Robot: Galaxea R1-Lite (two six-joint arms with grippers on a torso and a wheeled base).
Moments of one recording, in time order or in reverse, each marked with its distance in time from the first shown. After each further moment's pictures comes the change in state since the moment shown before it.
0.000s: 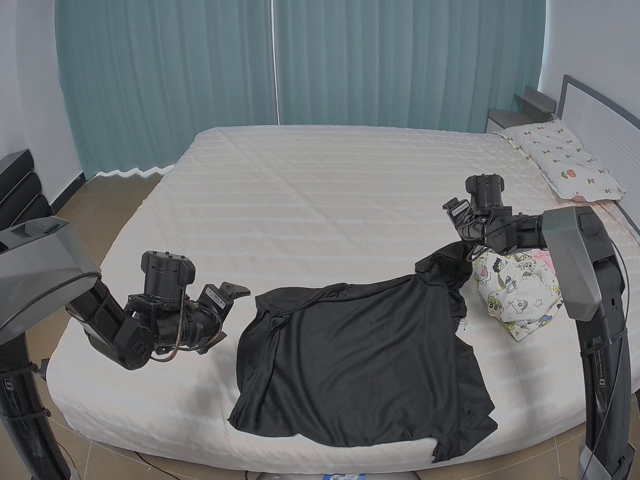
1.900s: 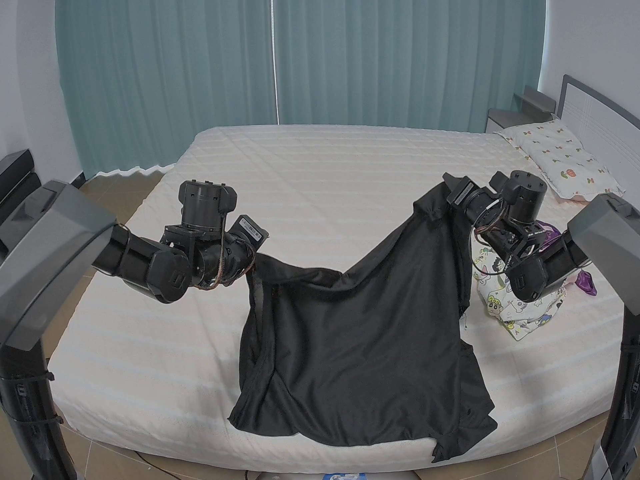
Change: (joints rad) left arm -0.072 0.083 -0.540 0.316 0.200 0.119; right arm 0.087 -0.342 0.778 -1.017 0.195 -0.450
